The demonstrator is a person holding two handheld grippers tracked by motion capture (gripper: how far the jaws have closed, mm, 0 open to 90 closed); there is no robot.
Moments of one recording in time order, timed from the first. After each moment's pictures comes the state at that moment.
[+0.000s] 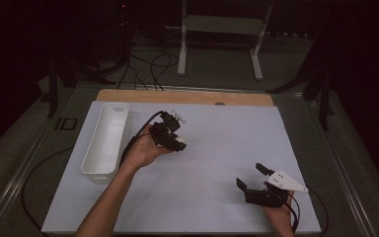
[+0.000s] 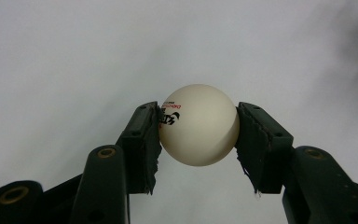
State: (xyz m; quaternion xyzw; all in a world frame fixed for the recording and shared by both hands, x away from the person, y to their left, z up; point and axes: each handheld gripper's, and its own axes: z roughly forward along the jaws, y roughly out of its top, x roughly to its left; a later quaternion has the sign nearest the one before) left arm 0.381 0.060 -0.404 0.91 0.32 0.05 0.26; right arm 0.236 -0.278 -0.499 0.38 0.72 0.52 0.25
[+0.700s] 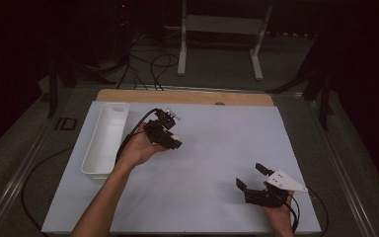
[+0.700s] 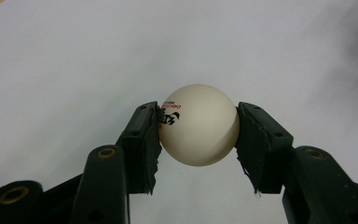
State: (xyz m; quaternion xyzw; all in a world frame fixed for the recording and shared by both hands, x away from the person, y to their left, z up) left arm 0.383 0.072 -0.395 0.91 0.34 0.05 0.25; right arm 0.236 -0.277 -0.499 0.38 0.72 0.52 0.25
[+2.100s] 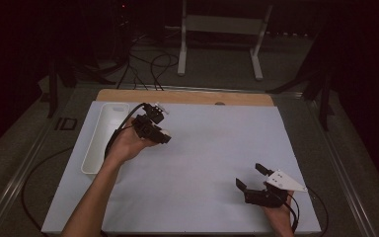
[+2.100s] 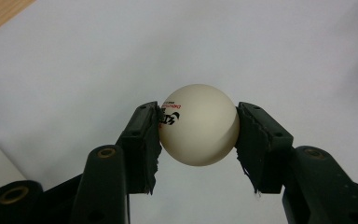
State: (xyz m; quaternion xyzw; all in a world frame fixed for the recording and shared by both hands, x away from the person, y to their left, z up) left arm 0.389 0.101 -0.384 0.90 0.36 0.07 0.24; right arm 0.236 -0.277 -0.499 0.38 0.72 0.52 0.25
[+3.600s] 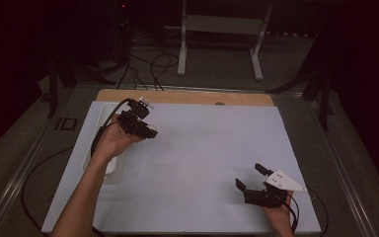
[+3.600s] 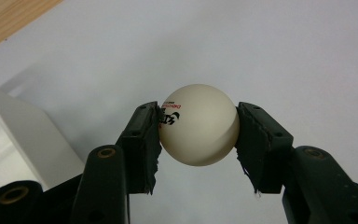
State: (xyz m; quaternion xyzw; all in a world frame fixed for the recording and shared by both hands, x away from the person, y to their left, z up) left arm 0.394 0.137 -0.376 0.88 0.40 0.09 0.23; right arm 0.236 -0.276 -0.500 0.38 0.72 0.52 0.25
